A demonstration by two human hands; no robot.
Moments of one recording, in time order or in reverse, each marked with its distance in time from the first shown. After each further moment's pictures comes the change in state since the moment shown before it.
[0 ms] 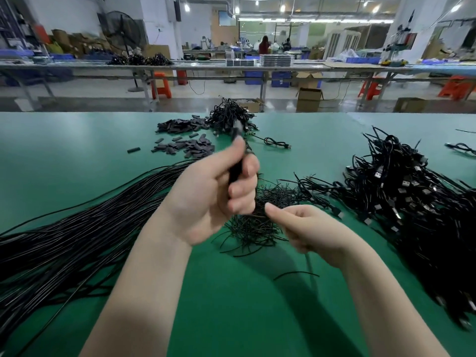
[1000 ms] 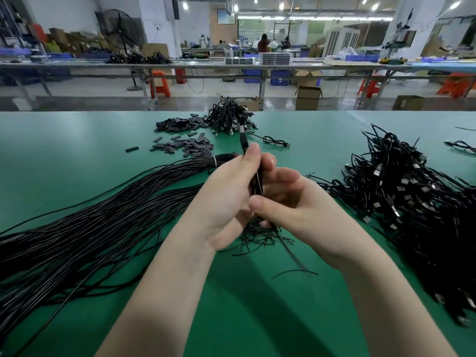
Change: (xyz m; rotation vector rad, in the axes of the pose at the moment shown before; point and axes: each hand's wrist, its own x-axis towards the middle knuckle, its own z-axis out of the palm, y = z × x) left_hand 0.018 -0.024 0.015 -0.028 0.155 0.068; right_hand -0.015 -0.033 0.016 0.159 -0.009 -0.457
